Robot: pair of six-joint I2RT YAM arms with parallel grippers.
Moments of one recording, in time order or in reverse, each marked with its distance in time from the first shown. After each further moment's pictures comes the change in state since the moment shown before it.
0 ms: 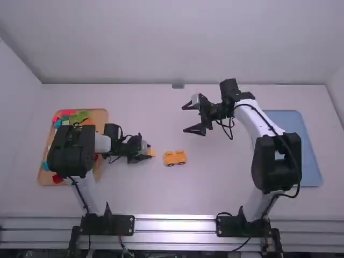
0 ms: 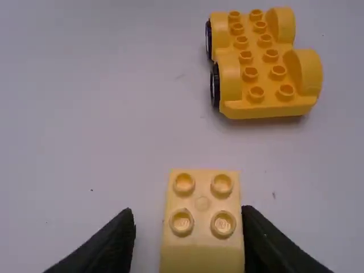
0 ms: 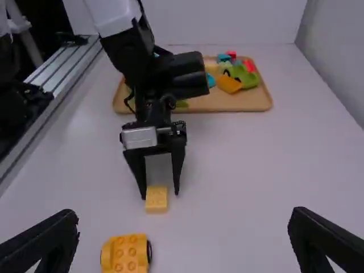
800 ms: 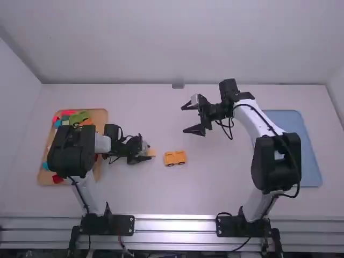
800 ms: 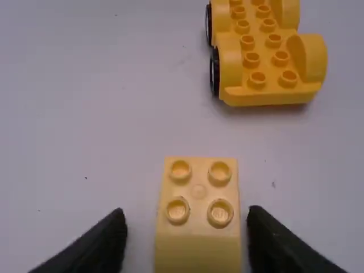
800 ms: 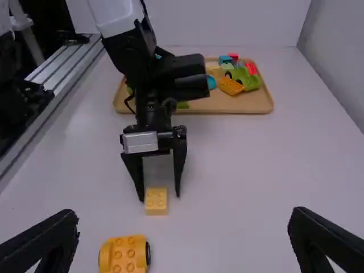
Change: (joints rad) left arm -0.005 0.000 -0.009 0.002 -0.032 -0.005; right arm 0.009 0.000 0.000 0.000 -0.001 -0.013
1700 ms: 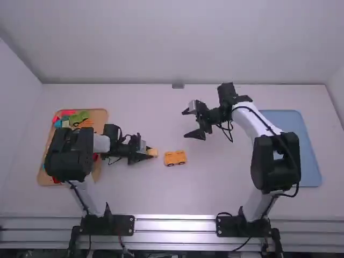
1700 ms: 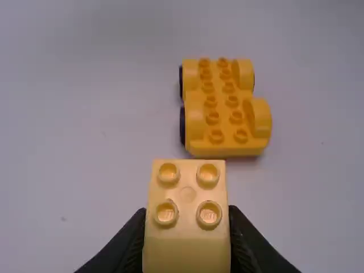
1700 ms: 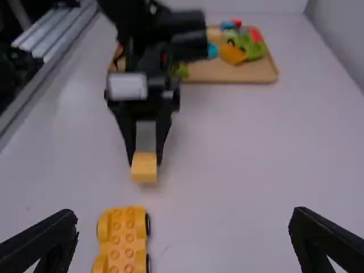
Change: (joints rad) left arm -0.002 -0.075 0.006 -0.129 0.135 0.000; right arm 0.021 0.000 -0.107 0.068 0.115 -0.071
